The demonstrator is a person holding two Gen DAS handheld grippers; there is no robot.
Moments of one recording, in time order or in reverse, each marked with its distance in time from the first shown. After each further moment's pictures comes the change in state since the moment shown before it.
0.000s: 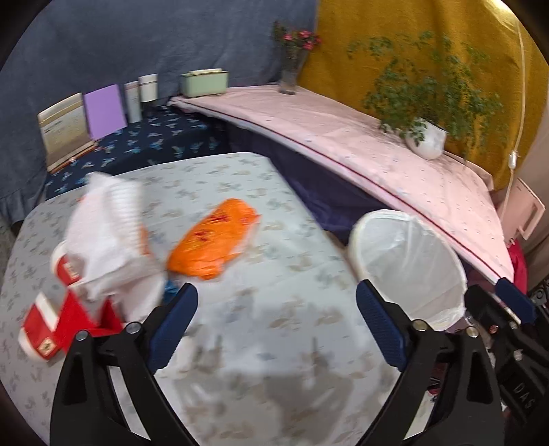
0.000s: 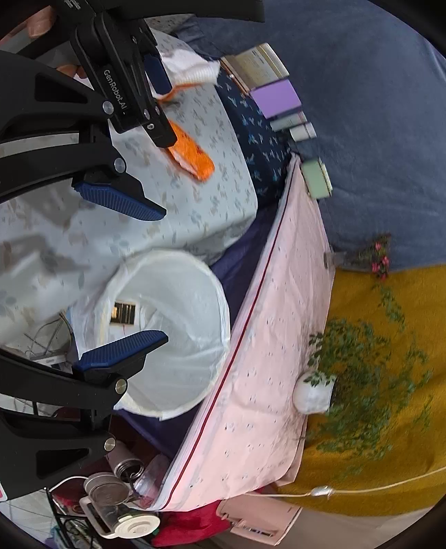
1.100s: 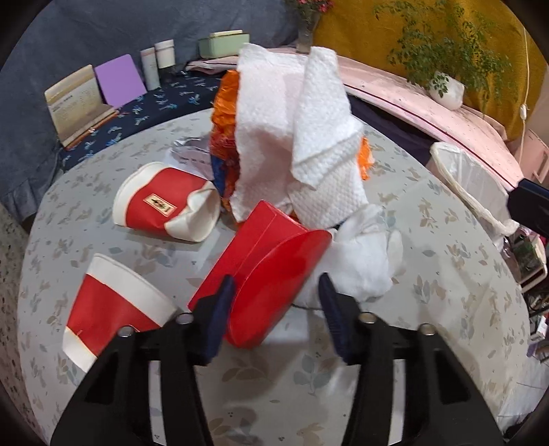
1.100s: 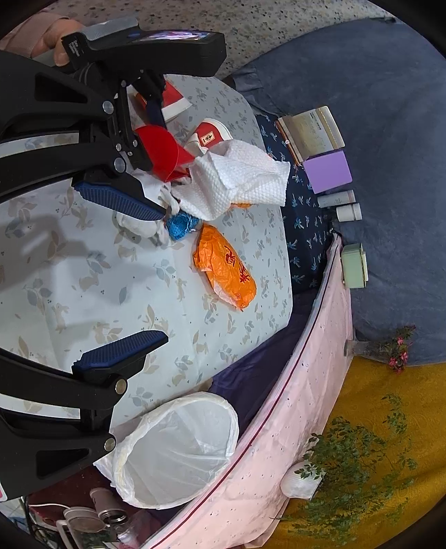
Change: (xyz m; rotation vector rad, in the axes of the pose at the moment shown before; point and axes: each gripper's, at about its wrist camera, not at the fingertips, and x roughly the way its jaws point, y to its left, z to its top) left arm 0.016 0.147 -0.062 0.115 0.147 -0.012; right arm 0.014 0.145 -0.027 -0.169 0.107 0.175
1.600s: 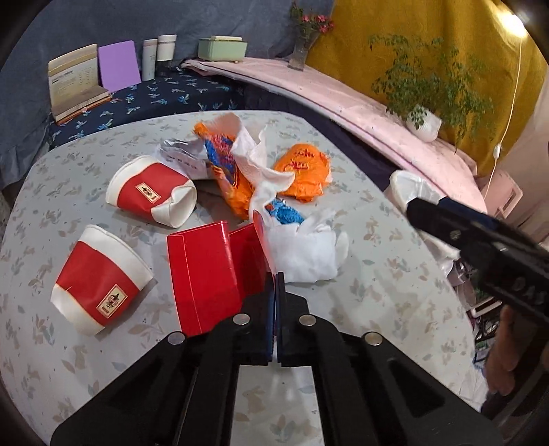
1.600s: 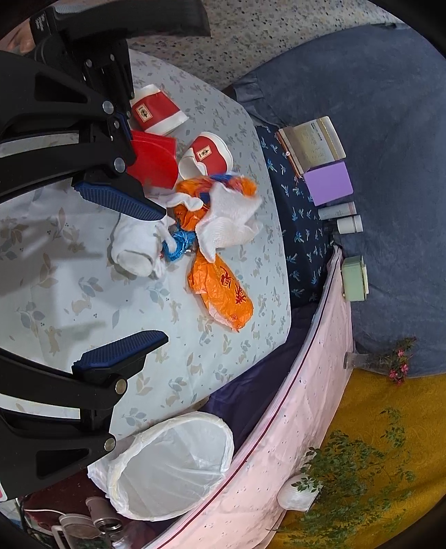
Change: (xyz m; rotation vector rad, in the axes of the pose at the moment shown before) left arm -0.050 -0.001 -0.007 -0.138 -0.058 -0.145; right arm 0.004 0.017 0.009 -0.015 -0.001 0.046
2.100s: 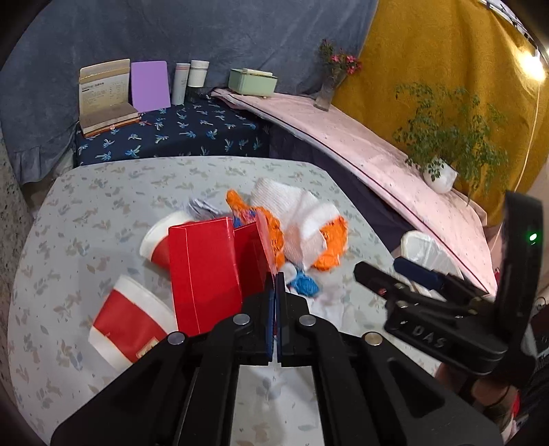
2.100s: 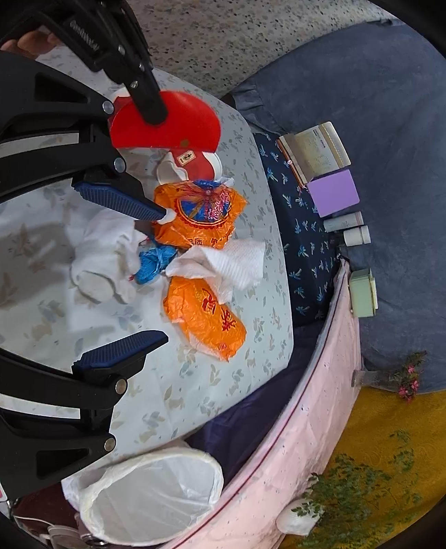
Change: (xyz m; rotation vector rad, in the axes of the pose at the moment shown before) left arm -0.023 0.021 0.053 -0.103 -0.125 0.049; right arm 0.057 0.011 0.033 0.012 0.052 0.069
